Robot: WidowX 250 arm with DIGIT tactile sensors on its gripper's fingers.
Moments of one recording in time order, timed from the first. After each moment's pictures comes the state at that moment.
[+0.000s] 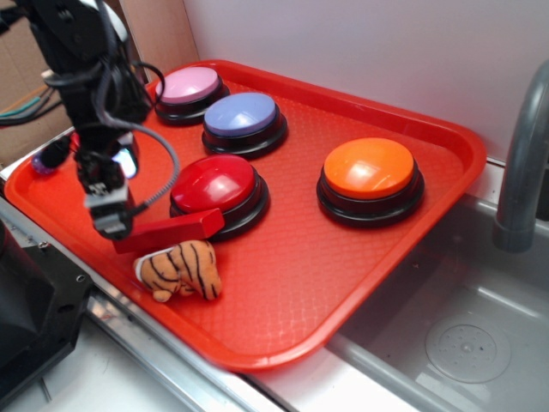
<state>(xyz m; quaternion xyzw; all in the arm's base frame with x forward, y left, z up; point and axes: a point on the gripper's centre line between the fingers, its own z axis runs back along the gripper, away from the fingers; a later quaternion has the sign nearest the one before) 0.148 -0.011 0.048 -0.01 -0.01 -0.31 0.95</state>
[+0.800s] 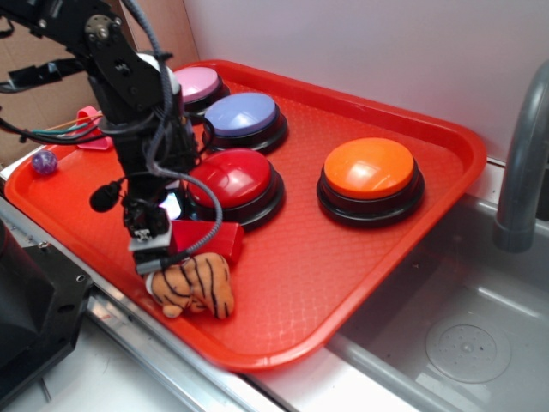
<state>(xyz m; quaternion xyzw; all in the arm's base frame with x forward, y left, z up) 0.154 -0.048 0.021 -0.05 -0.01 -0.34 0.94</state>
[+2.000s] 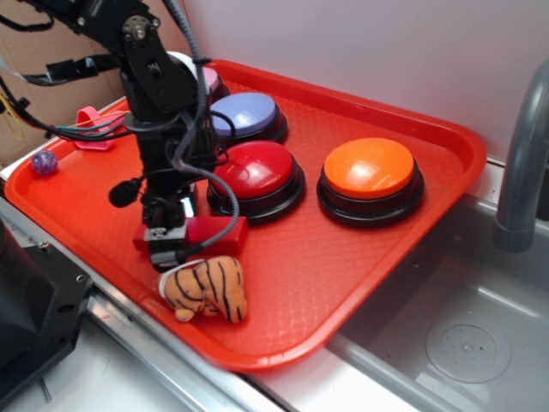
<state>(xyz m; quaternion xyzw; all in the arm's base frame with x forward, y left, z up) 0.161 -0.044 0.026 -0.02 0.03 -0.34 0.94</state>
